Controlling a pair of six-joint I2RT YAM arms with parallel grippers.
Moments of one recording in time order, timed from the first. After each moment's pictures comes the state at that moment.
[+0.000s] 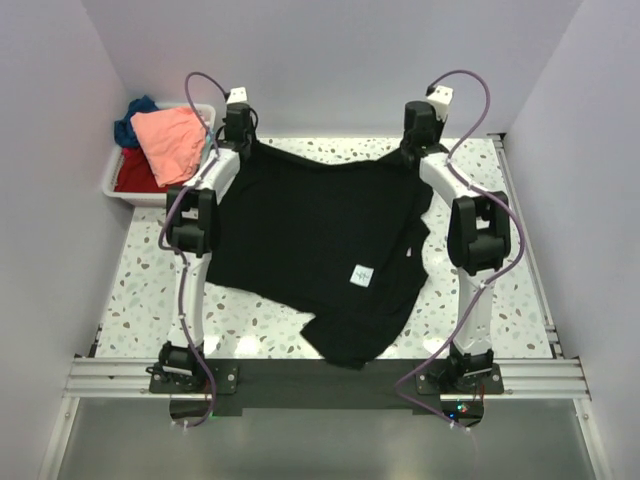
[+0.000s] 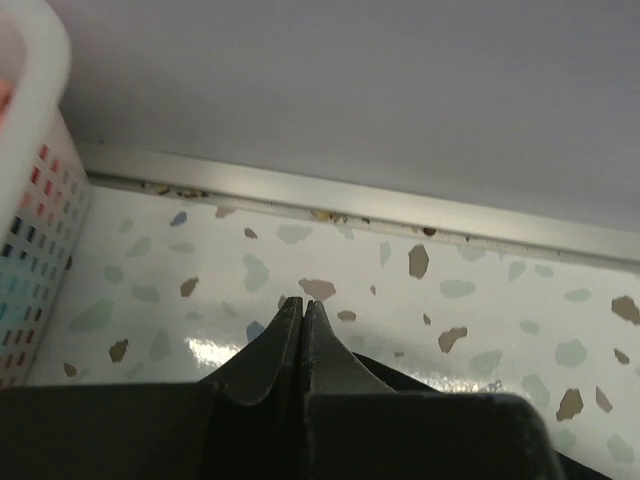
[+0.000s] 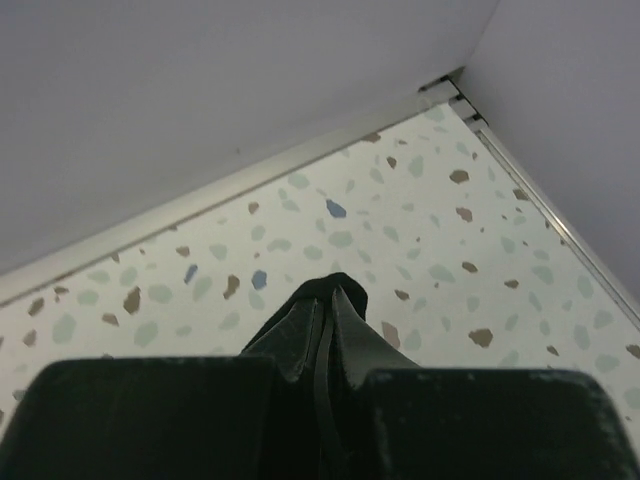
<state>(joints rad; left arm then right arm) -0.15 2.52 2.16 -0.11 -0.25 -0.21 0.21 2.16 1.76 0.01 0.78 0.17</state>
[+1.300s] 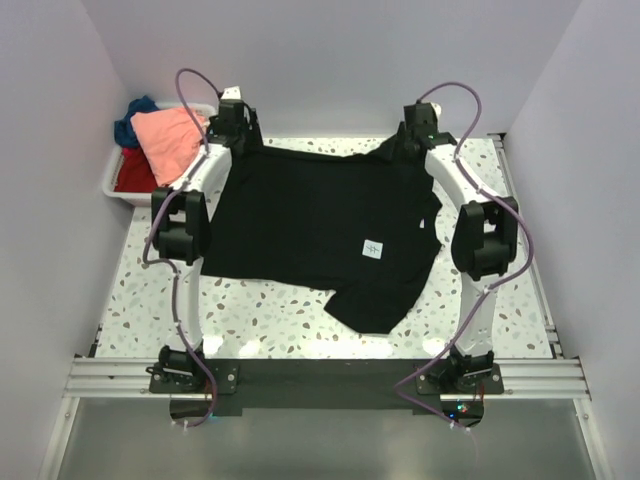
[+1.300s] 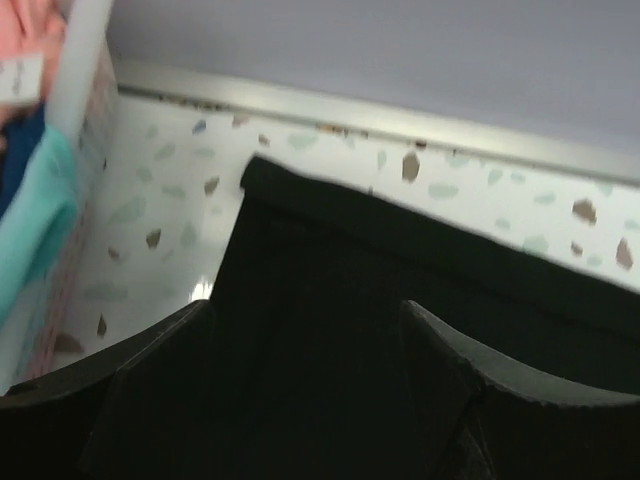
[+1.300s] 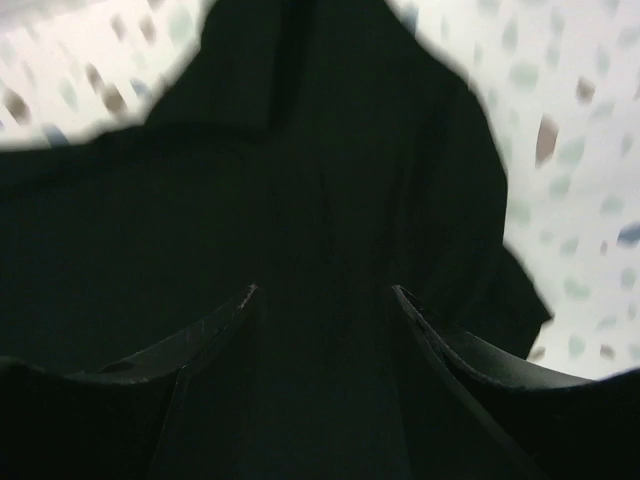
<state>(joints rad) -0.14 2.34 2.04 -0.23 -0.23 -0.26 0.20 2.13 1.92 -0.52 0.29 0.38</state>
